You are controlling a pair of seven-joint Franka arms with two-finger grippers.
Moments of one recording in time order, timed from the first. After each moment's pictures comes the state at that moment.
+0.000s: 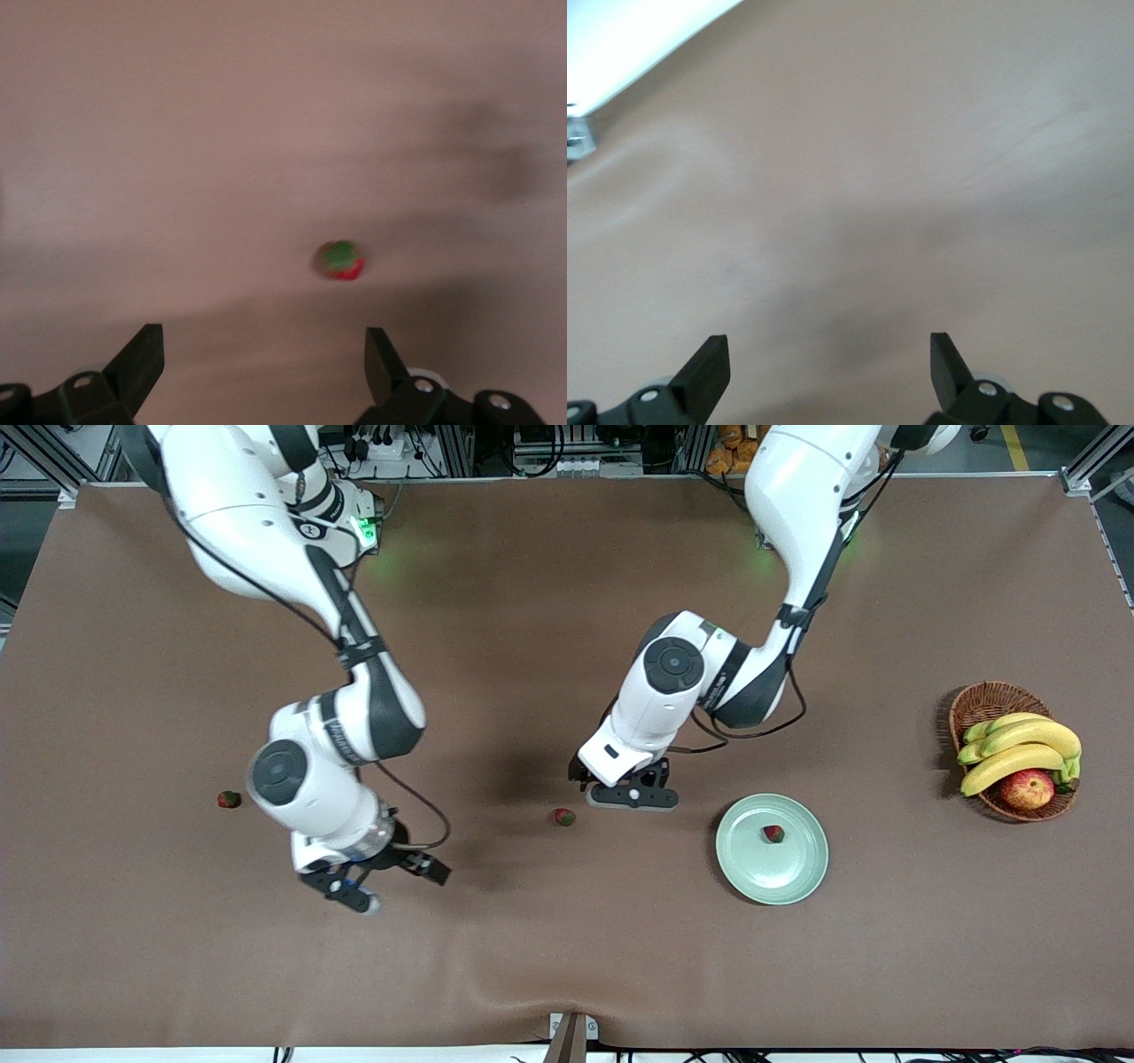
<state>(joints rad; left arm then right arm) -0.66 0.69 0.00 -1.50 -0.08 2.45 -0.56 0.34 0.73 -0.08 -1.32 0.22 2.21 0.58</state>
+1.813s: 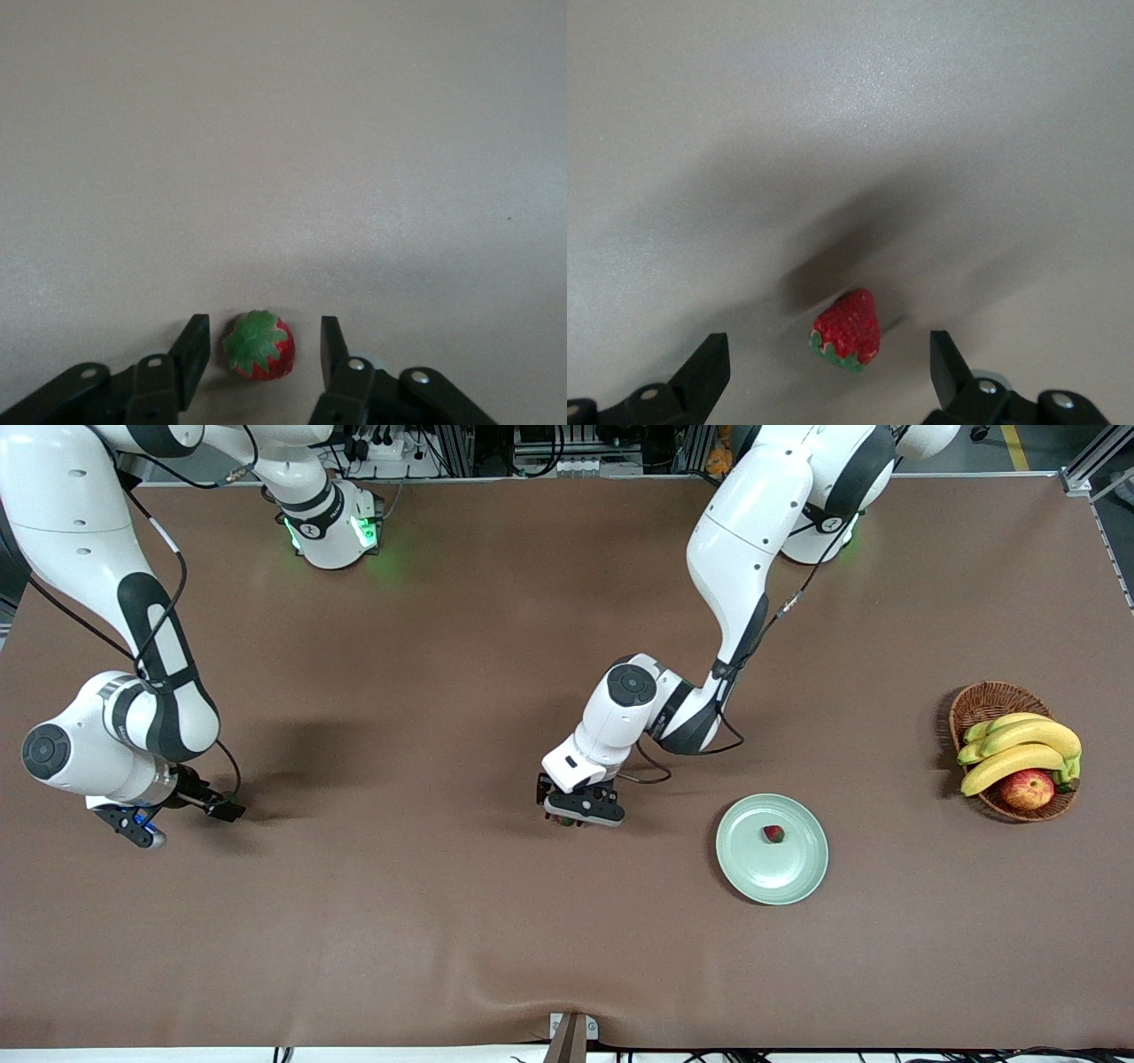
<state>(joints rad) -0.72 0.94 0.01 -1.42 -0.08 2.81 -0.51 -0.02 0.58 -0.20 -1.90 0.19 2.39 0.23</state>
